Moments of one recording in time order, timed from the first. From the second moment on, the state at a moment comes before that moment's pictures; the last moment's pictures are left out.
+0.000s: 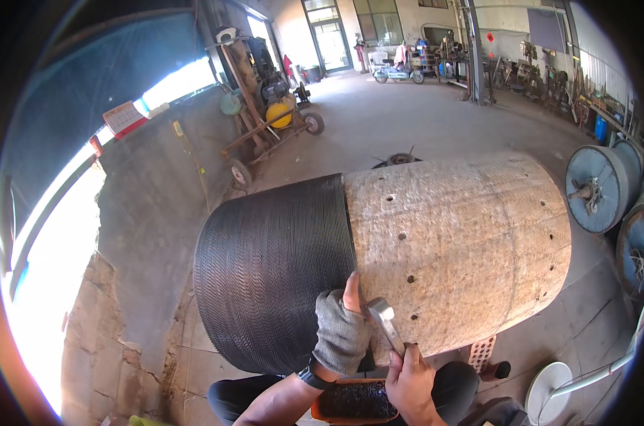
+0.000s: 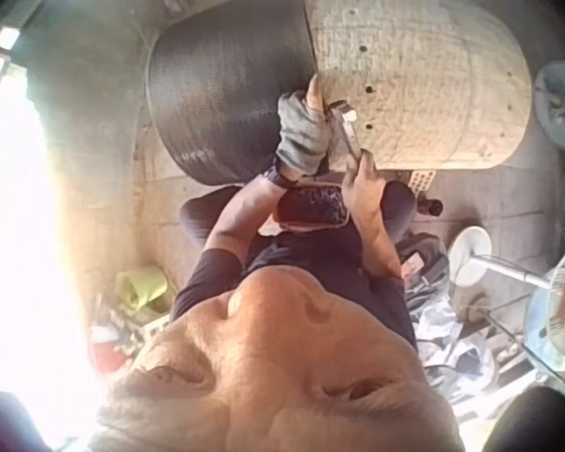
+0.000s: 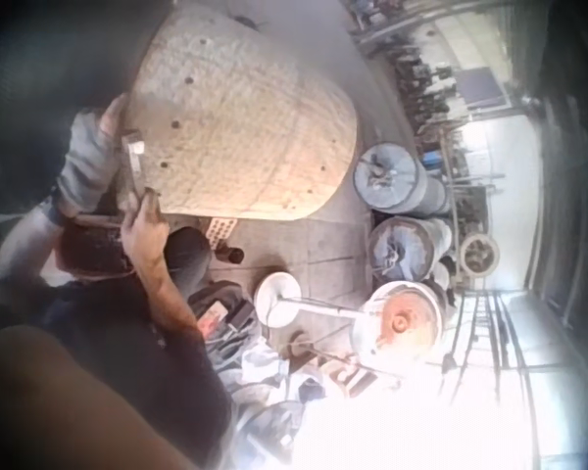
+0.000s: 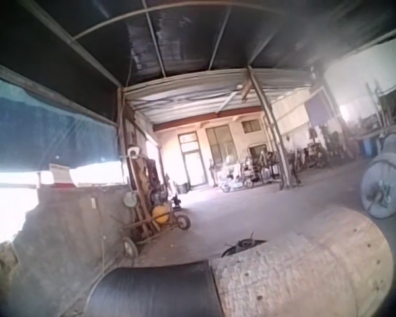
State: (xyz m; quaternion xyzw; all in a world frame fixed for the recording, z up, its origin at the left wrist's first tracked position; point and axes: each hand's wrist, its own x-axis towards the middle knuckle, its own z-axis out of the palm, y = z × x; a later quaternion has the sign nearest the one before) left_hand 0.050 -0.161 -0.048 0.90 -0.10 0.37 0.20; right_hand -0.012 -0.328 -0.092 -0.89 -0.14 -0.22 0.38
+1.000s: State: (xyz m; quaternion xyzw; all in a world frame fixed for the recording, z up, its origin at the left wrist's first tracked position) left_hand -0.078 -0.185 -0.209 0.97 -0.11 0.02 0.21; right_hand 0.003 -0.321 -0.138 -0.84 -0.16 -0.30 0.42
